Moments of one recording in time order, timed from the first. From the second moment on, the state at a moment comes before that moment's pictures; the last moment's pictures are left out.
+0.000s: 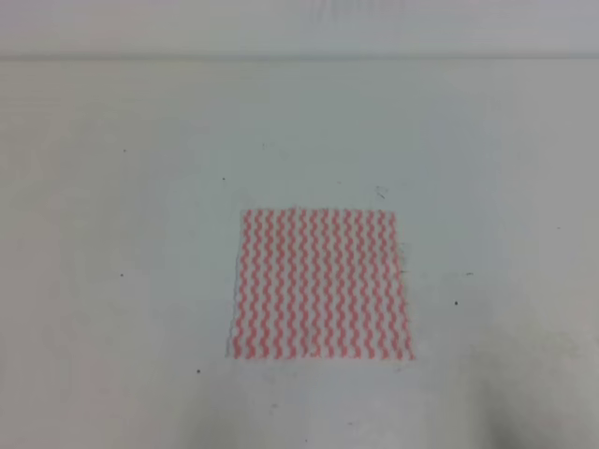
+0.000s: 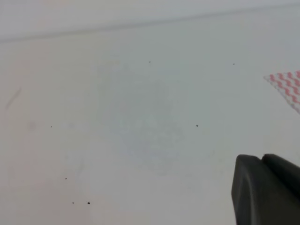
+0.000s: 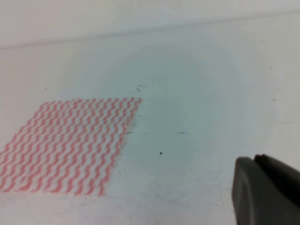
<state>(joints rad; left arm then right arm) -0.10 -0.01 0.01 -0.11 0.29 0.23 0.14 -0.02 0.02 0.48 0.31 -0.24</state>
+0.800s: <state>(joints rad) -0.10 -0.03 0.02 -0.11 0.26 0.23 0.14 -0.01 0.01 0.48 0.31 -0.24</state>
